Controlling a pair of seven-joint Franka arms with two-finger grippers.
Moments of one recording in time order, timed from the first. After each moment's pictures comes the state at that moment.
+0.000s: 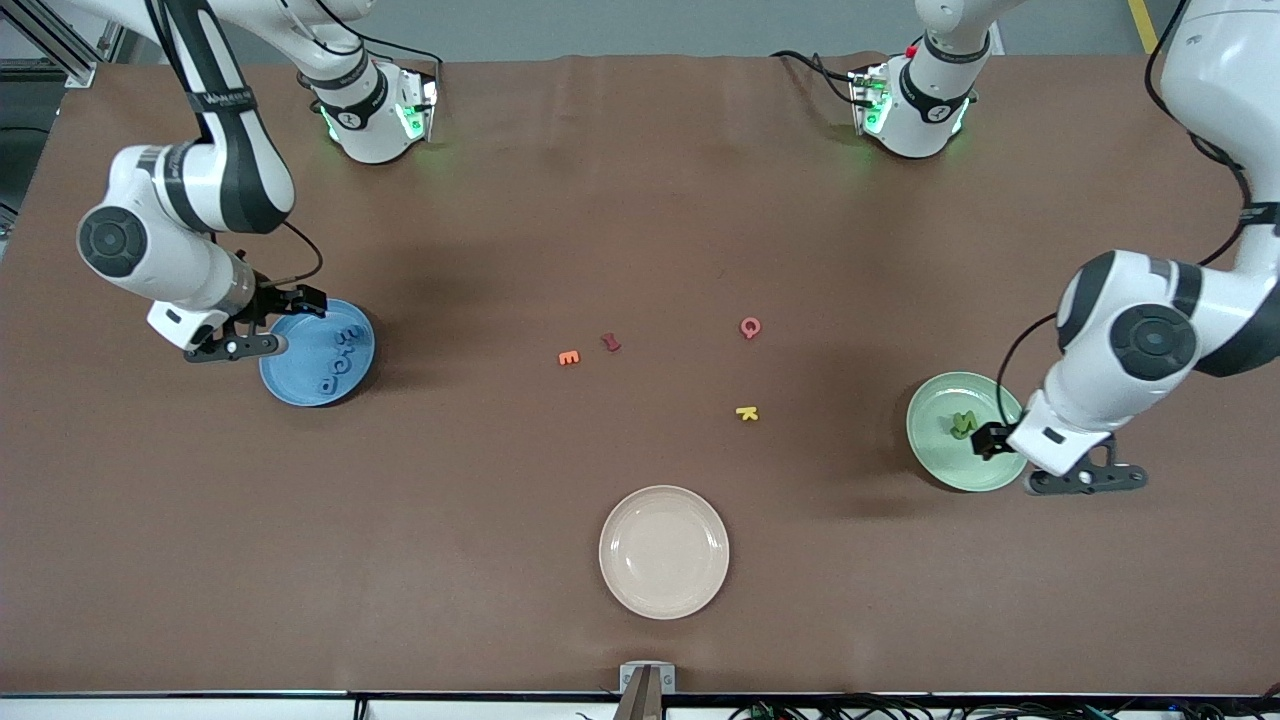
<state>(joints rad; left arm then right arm) 0.51 0.54 -0.68 -1.68 0.60 2.12 -0.39 0.02 0.02 -0.04 -2.31 -0.04 2.14 -0.13</state>
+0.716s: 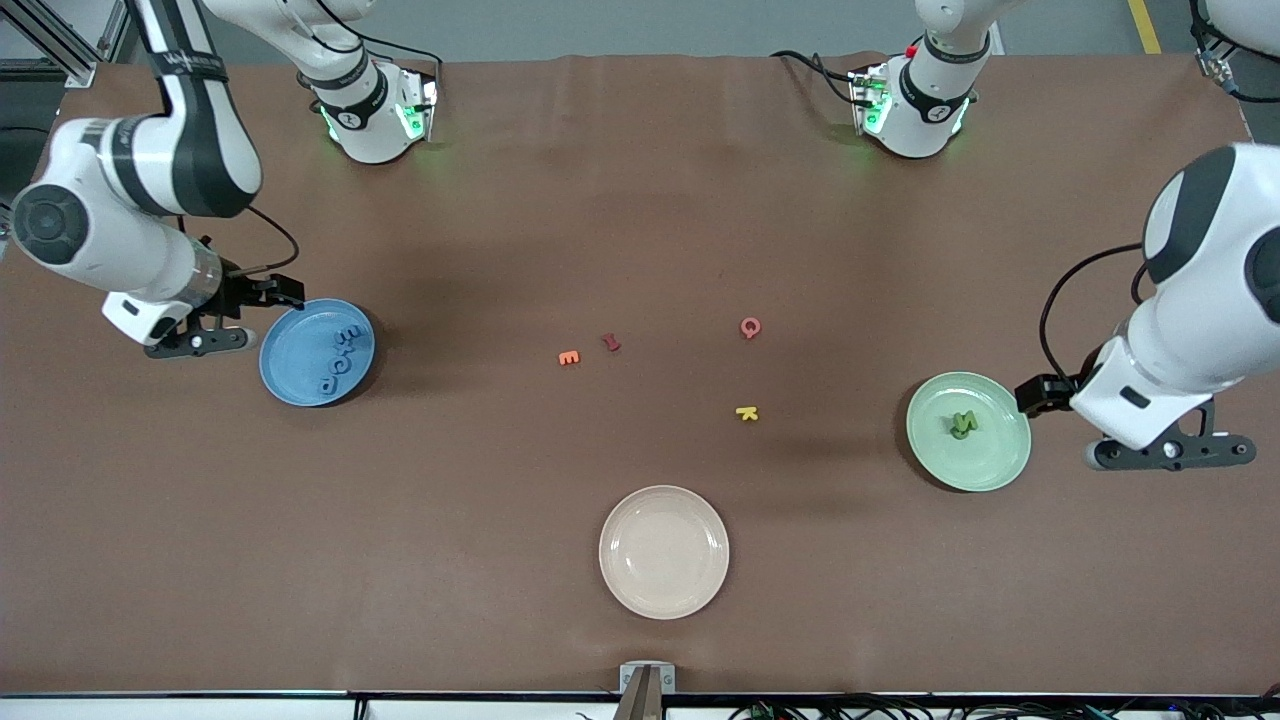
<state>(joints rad) 0.51 0.47 -0.89 -1.36 0.52 1.62 -0.36 0.02 -0.01 -0.04 -2.13 -0.01 1.91 -0.11</state>
